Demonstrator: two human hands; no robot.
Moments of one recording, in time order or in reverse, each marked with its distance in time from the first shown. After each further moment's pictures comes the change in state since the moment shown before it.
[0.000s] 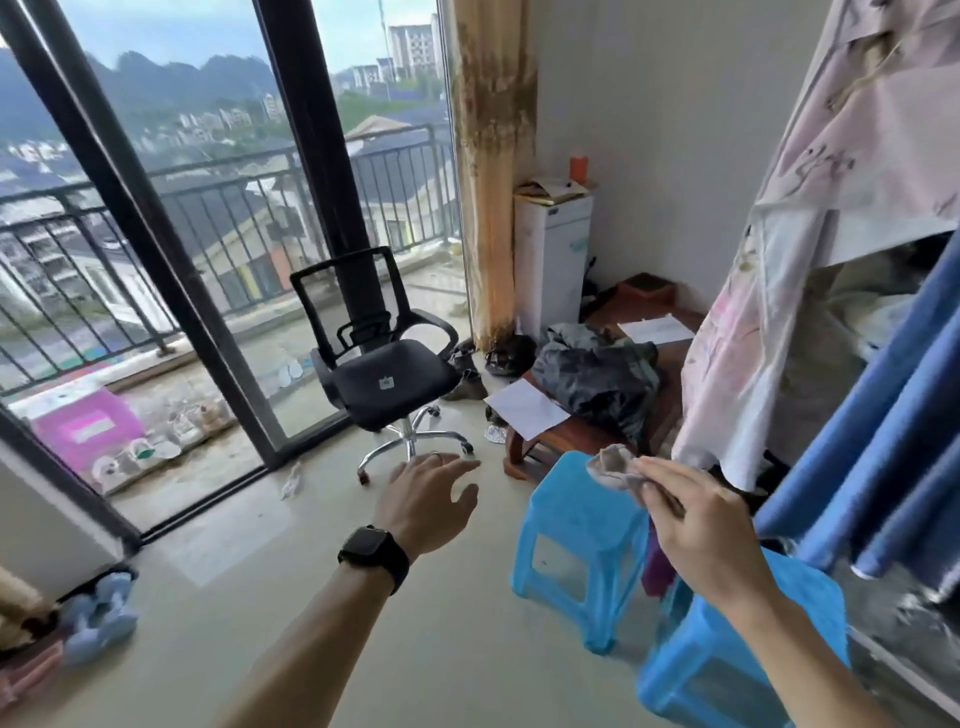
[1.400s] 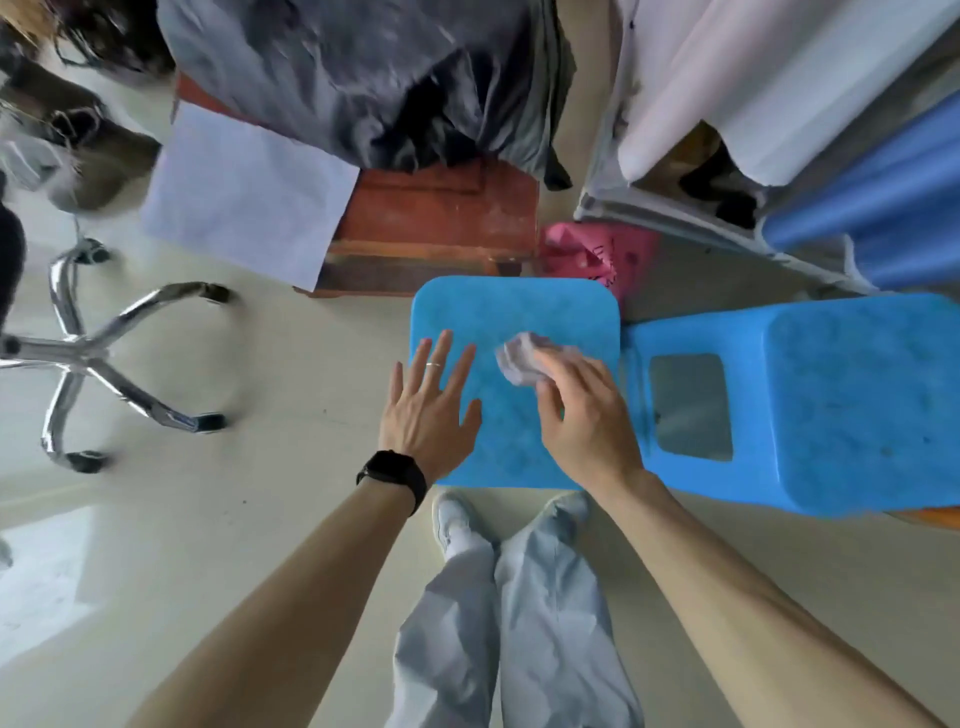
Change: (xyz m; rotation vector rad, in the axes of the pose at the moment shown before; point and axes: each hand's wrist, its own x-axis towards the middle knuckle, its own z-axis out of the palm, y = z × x) left_hand 0.486 -0.024 0.586 0.041 -0.558 0.558; right_hand 0.099 0.466 0.479 -0.255 -0.114 0.658
